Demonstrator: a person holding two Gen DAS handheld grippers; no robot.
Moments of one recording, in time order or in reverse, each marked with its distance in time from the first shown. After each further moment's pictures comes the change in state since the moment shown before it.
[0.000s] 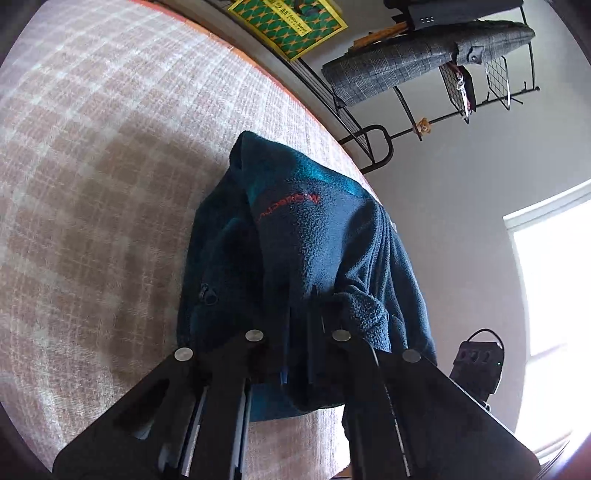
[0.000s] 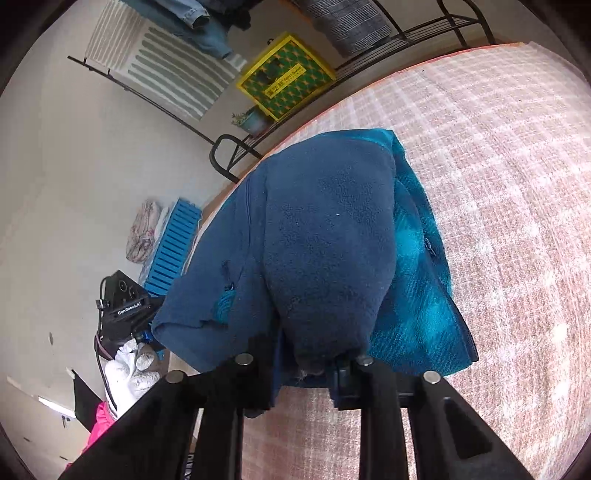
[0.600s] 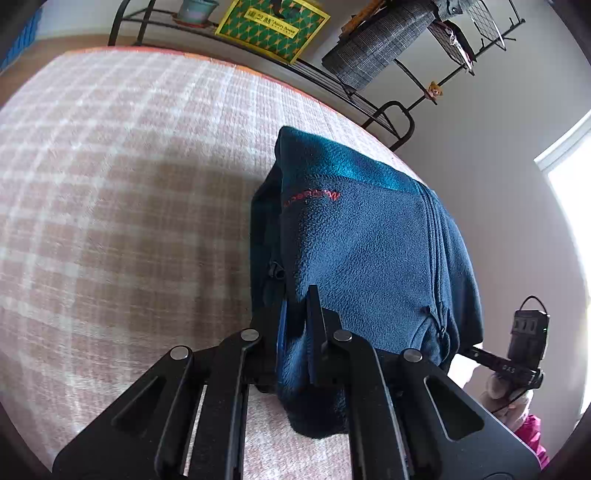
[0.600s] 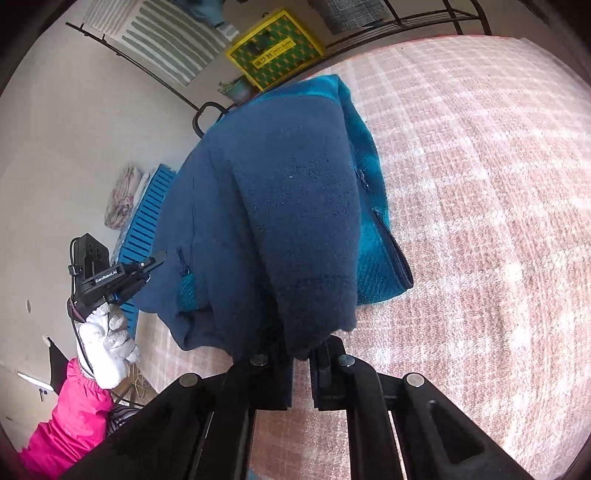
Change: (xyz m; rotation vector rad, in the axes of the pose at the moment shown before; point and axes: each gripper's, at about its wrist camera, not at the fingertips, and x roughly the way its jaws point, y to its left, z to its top) left arm -0.032 -0.002 -0.026 0.224 -0.014 0.241; right arm -0.019 -0.030 -0.037 -0.065 0.091 -0.144
